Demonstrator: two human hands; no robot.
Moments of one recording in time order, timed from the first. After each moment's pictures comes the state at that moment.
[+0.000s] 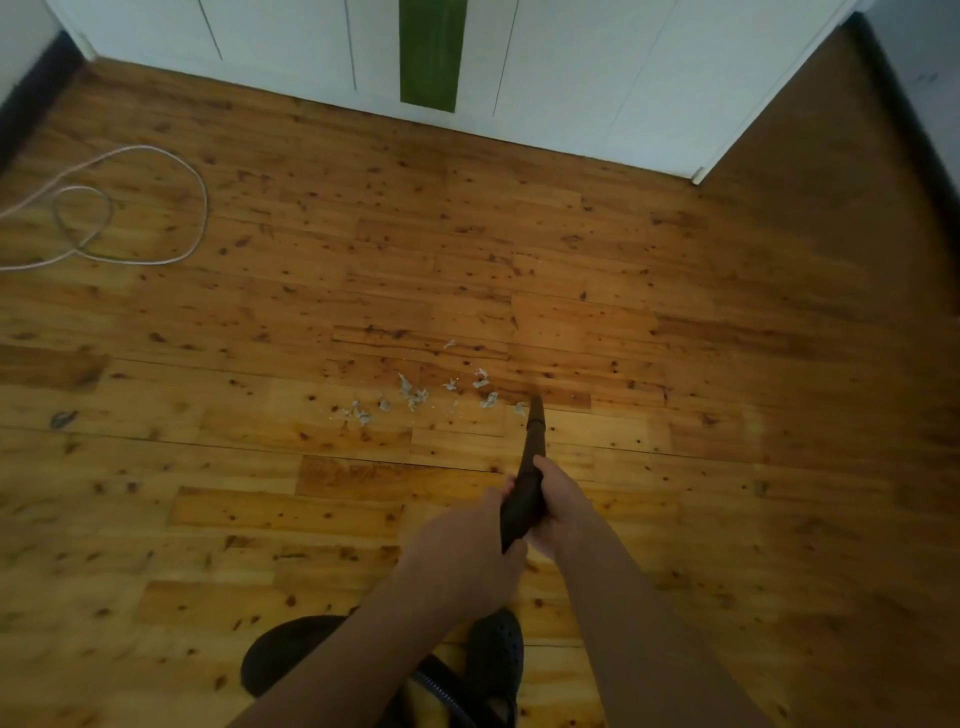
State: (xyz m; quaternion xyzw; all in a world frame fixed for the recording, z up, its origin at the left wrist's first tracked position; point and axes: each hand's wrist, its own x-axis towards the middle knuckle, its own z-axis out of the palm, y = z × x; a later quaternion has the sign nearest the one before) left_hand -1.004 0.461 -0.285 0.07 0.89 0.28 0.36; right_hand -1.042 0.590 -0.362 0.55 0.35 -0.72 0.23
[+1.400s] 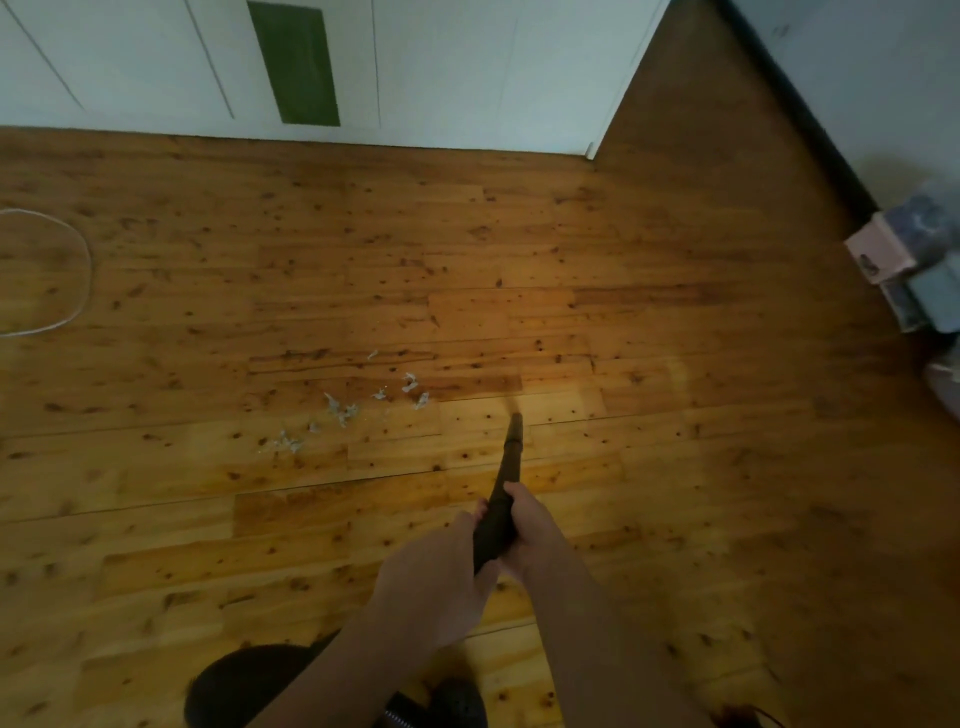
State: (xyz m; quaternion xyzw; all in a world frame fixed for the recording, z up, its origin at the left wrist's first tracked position) left_hand -0.967 0.548 -0.282 0.16 0.89 0.19 0.38; right_hand -0.979 0.673 -0.363 0.57 0.31 -0.75 0.17
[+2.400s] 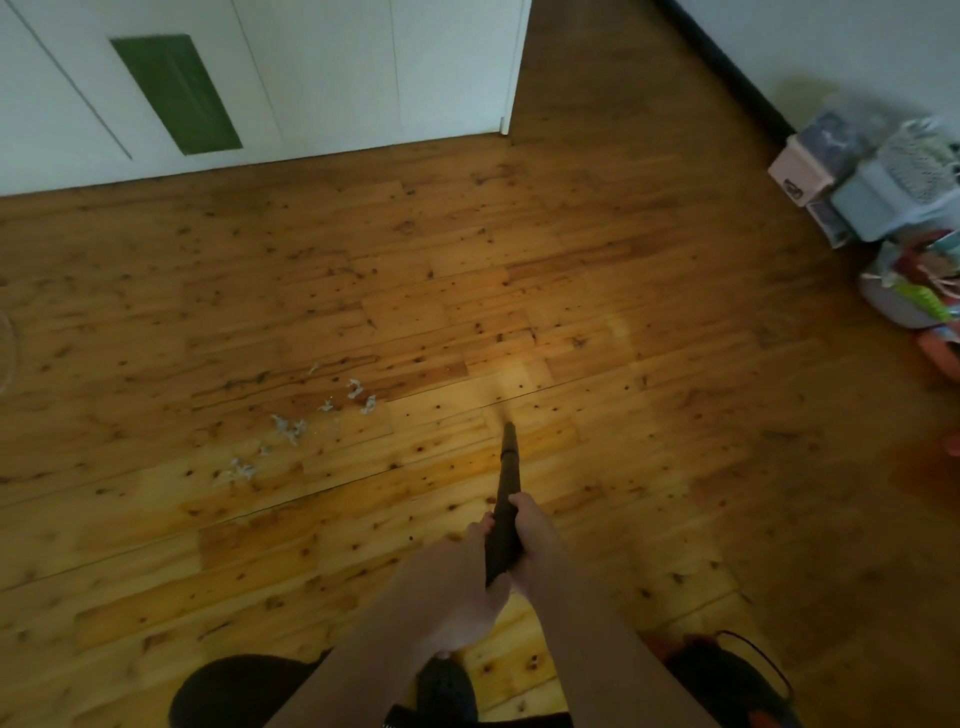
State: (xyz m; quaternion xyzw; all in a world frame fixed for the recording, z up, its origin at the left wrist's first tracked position) left_hand -0.921 0.657 -0.253 0.22 0.84 0.12 0.48; right_hand -0.899 0.771 -0.355 0.58 0.24 -0.77 0.12
